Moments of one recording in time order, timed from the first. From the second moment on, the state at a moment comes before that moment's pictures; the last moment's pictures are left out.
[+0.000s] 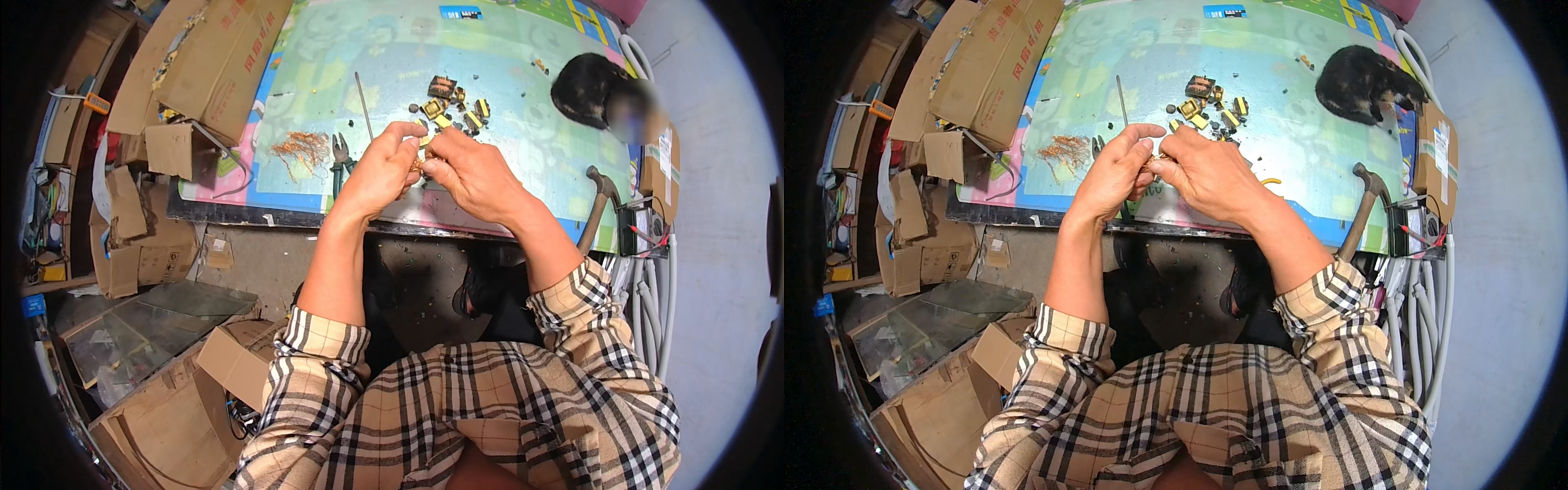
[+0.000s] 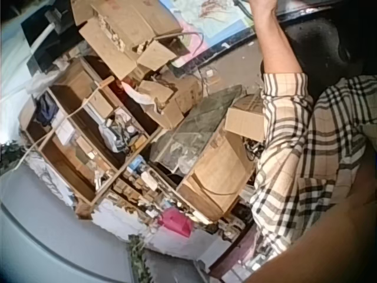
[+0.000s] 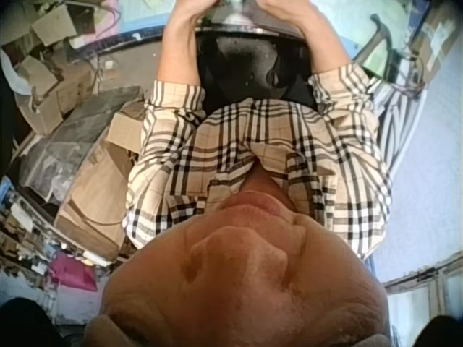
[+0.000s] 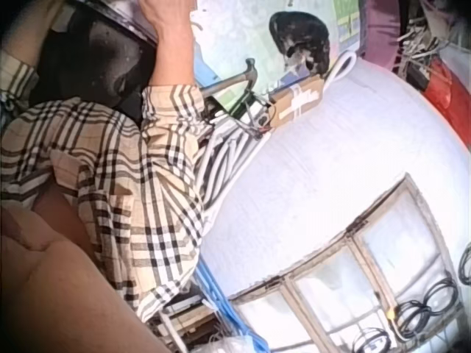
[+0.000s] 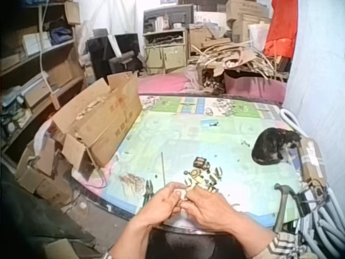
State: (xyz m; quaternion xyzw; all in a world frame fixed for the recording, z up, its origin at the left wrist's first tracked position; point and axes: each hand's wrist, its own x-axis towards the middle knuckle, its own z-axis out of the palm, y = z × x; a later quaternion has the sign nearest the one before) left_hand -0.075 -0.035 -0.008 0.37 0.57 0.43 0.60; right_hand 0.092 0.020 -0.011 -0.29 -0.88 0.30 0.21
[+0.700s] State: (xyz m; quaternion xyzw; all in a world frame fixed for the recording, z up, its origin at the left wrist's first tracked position) left_hand -0.076 -0.032 -0.028 0.26 0.55 0.50 0.61; right_hand 0.102 0.033 -0.017 -0.34 -0.66 0.62 0.25
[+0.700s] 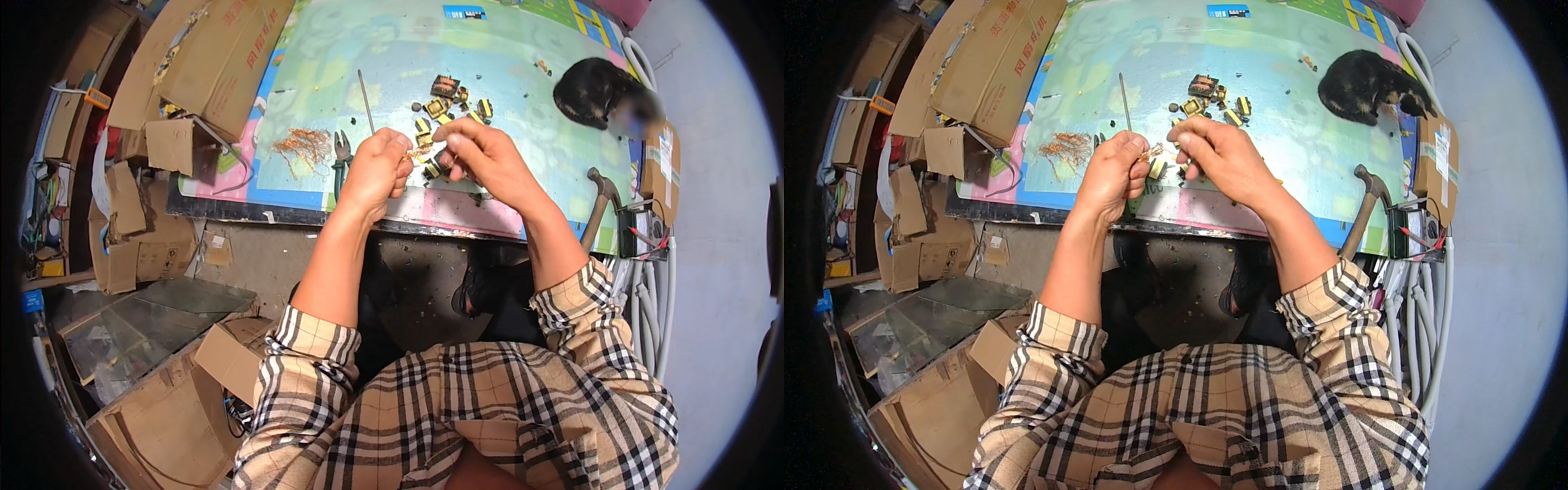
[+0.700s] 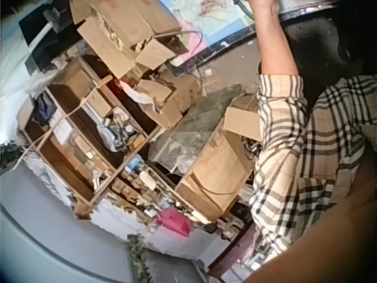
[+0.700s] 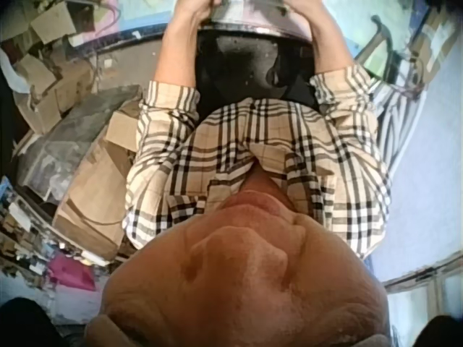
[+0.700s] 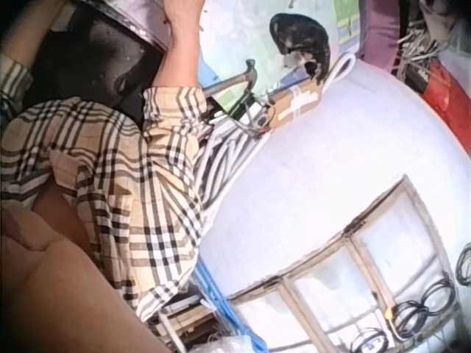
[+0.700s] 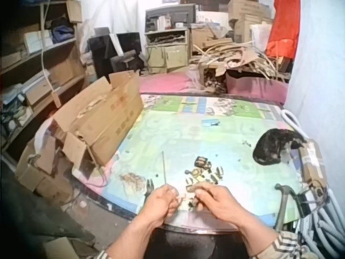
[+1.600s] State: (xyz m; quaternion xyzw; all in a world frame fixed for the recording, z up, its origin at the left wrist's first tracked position) left_hand -0.080 -0.032 -0.022 0.26 0.49 0.50 0.66; right_hand 0.077 0.028 -0.025 -0.27 -0.76 0.44 0.39
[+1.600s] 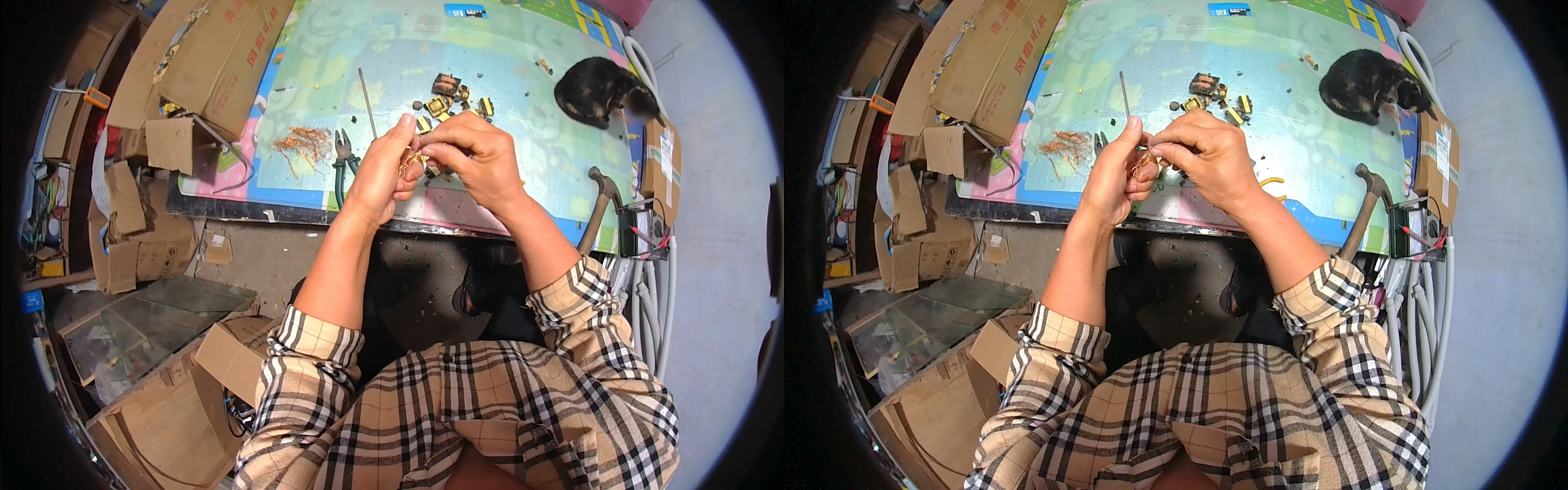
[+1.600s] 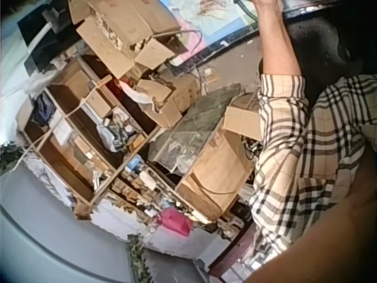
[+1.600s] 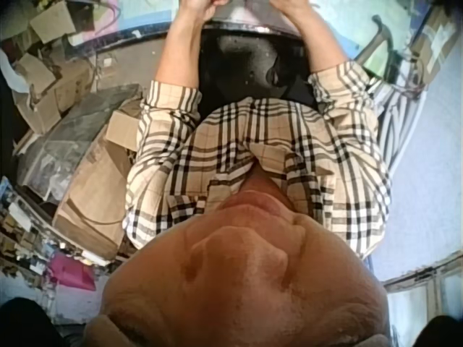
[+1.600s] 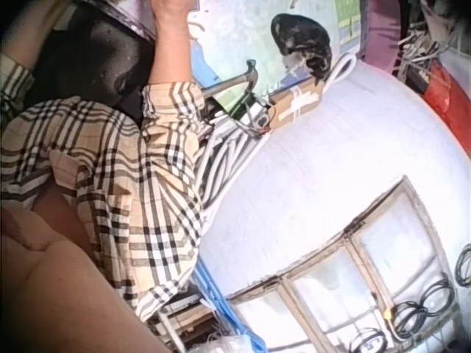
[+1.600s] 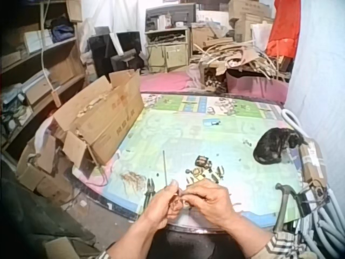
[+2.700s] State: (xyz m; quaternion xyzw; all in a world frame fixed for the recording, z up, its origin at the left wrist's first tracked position) left_hand -0.062 -0.029 -0.029 0.39 0.58 0.53 0.48; right_hand 0.101 0.029 -0.012 -0.27 -0.61 0.69 0.27
